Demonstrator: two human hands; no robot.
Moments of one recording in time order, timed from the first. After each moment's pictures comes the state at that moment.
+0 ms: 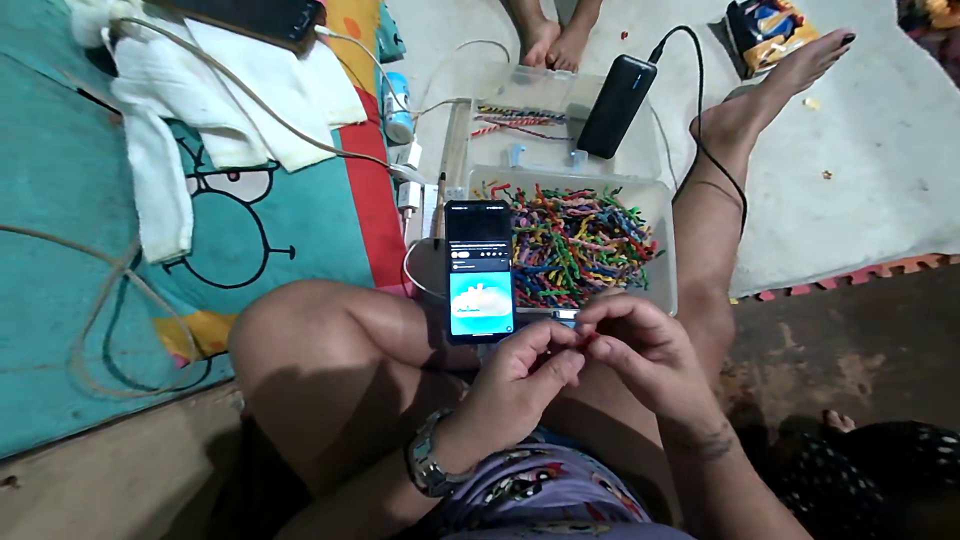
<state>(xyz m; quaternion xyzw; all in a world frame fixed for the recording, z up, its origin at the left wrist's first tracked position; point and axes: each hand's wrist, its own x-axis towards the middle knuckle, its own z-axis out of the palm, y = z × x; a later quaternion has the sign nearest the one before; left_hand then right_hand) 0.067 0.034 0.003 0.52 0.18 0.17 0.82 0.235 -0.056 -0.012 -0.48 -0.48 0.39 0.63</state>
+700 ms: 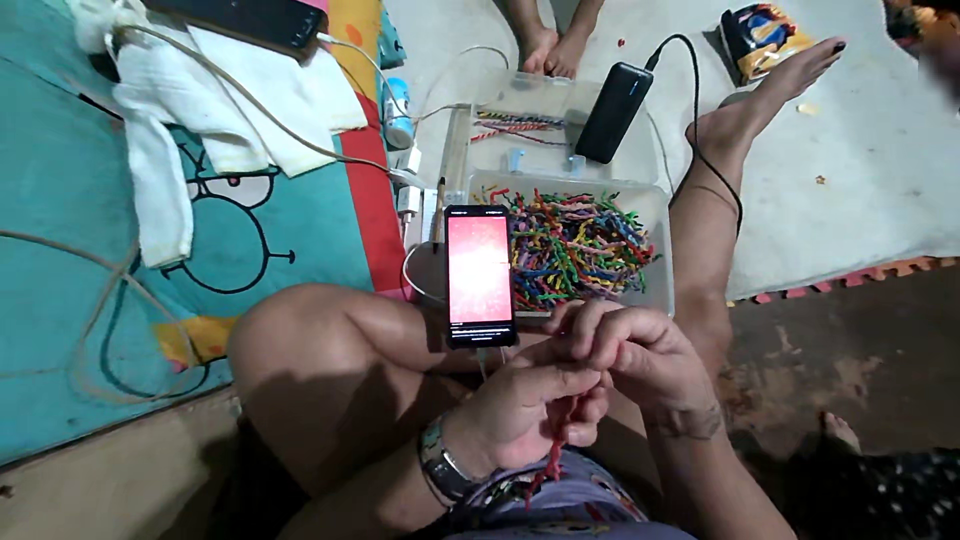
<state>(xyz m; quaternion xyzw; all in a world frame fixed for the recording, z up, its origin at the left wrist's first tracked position) 0.073 0.033 0.010 0.15 0.10 0.03 0.98 0.240 -0.040 -0.007 -0.31 -0.47 0.50 0.66</state>
